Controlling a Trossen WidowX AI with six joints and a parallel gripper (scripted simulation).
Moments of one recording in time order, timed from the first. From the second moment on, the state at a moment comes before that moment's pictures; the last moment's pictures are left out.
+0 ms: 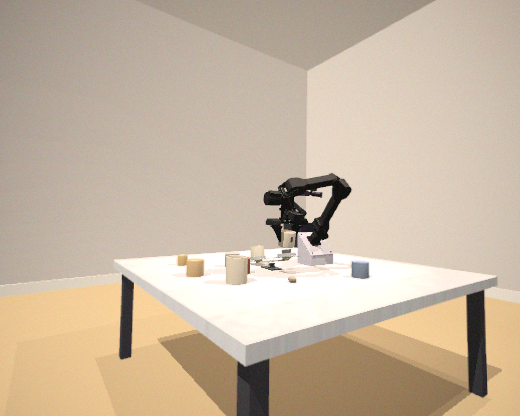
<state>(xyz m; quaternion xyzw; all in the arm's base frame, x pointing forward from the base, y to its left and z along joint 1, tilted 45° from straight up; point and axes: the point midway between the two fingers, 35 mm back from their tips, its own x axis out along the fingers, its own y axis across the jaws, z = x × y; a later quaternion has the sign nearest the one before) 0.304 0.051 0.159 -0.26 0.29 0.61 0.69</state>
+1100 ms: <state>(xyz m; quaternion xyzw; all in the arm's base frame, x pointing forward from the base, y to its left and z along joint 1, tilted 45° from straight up) 0.297 0.029 0.184 -0.25 0.29 0.62 0.69</state>
